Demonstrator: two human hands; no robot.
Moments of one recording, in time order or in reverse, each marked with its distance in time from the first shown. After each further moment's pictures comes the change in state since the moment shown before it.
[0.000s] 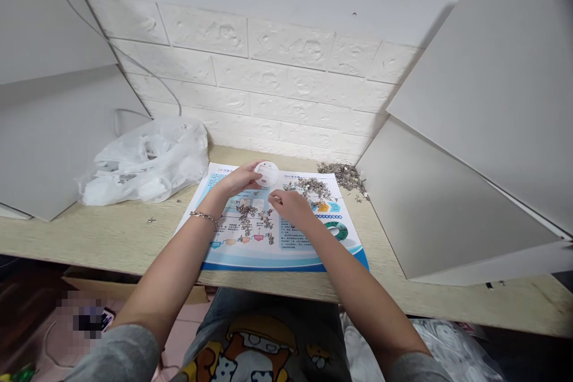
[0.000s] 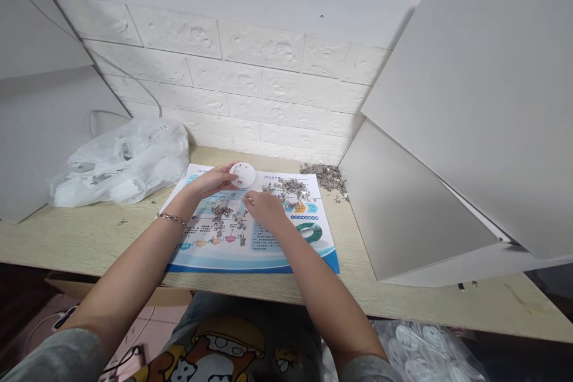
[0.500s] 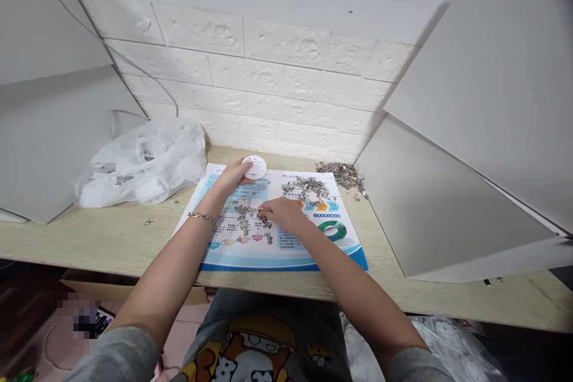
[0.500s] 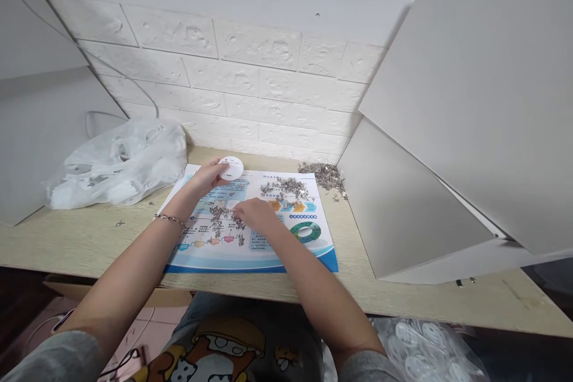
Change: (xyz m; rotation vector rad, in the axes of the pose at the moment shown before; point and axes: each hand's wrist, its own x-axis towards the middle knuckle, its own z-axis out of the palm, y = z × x) left_hand 0.010 -0.006 -0.010 -0.004 0.370 0.049; right_hand -0.001 -0.007 0.011 -0.035 -0.166 -0.130
